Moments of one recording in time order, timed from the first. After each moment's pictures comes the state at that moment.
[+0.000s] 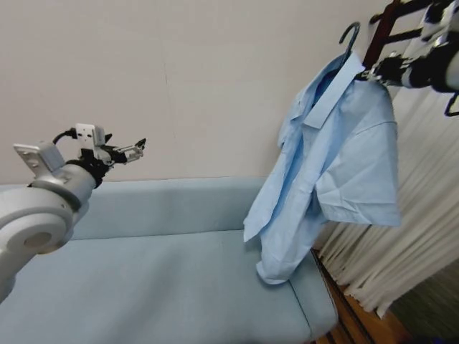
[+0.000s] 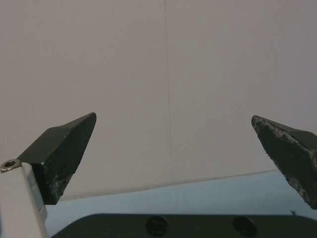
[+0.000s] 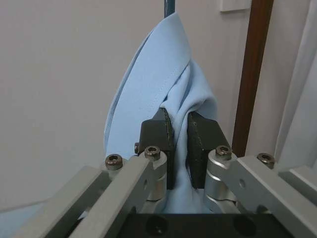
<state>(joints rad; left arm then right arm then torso) 0.82 -0.46 -0.64 -2.29 -1.26 0.46 -0.56 1.13 0.38 -0.81 1.99 2.27 -0.53 1.24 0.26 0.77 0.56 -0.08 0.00</state>
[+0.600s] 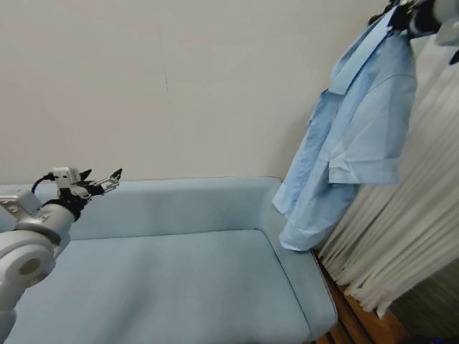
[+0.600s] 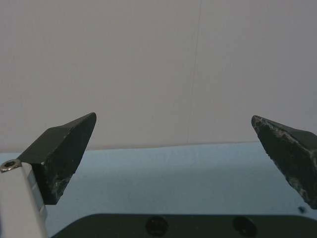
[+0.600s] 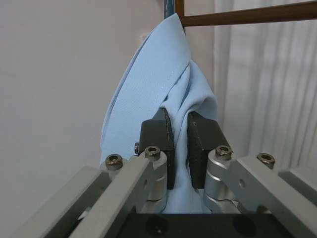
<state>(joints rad) 1.22 -0.71 -0.99 -2.17 -1.05 0.42 -0.15 1.56 0.57 -1.28 1.74 2.27 -0.42 1.38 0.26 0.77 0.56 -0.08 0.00</state>
